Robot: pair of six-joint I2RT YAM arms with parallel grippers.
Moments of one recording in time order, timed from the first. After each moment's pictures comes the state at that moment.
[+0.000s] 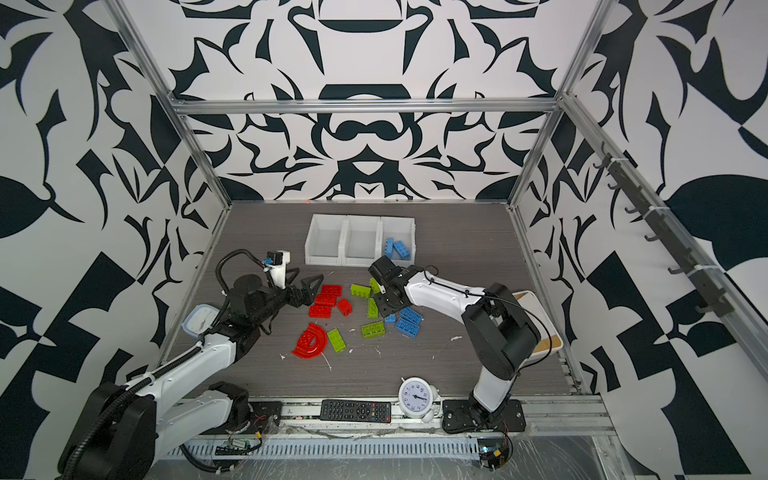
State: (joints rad) left arm -0.34 1.07 0.38 0.43 0.29 -0.29; right arm 0.72 1.72 1.10 -0.62 0.07 0.24
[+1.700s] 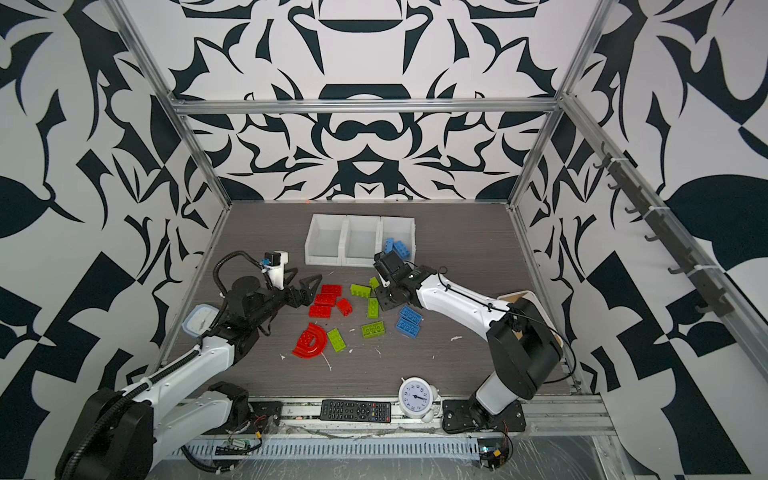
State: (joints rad) left arm -0.34 1.04 0.37 0.43 0.28 -0.29; right arm 0.69 1.57 1.10 -0.59 0.05 0.26
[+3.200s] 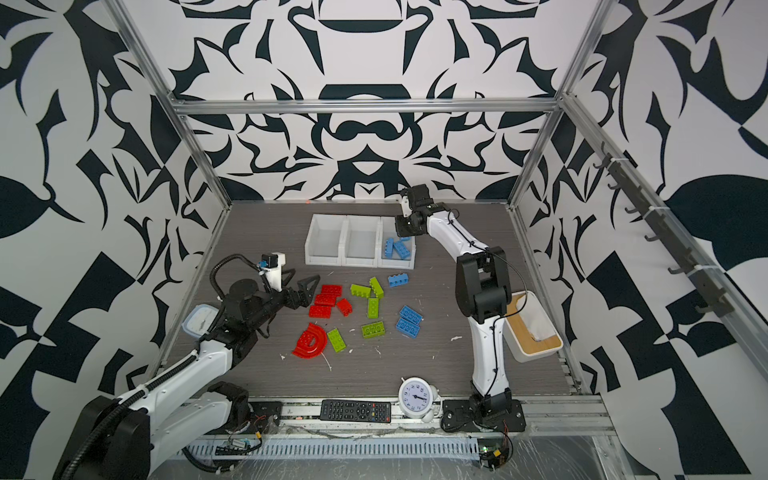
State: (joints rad) left arm -0.34 1.00 0.35 0.43 0.26 -0.30; right arm 0.30 2.15 1.85 -0.62 -0.16 0.12
